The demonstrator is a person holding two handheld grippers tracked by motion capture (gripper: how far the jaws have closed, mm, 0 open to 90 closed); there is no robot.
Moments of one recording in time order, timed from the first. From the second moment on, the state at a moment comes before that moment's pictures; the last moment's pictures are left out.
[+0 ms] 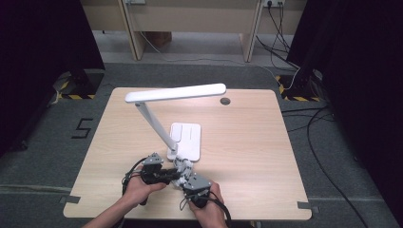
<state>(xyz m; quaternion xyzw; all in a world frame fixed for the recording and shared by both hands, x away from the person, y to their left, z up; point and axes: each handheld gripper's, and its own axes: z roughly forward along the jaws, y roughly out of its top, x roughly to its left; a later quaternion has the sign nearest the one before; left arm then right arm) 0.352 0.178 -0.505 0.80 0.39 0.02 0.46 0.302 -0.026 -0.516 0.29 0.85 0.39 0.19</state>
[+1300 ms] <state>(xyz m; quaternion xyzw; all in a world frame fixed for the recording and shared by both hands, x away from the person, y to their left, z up) 0.358 0.176 -0.510 0.80 0.39 0.01 0.46 0.308 -0.026 -0.516 0.30 0.85 0.39 0.18</state>
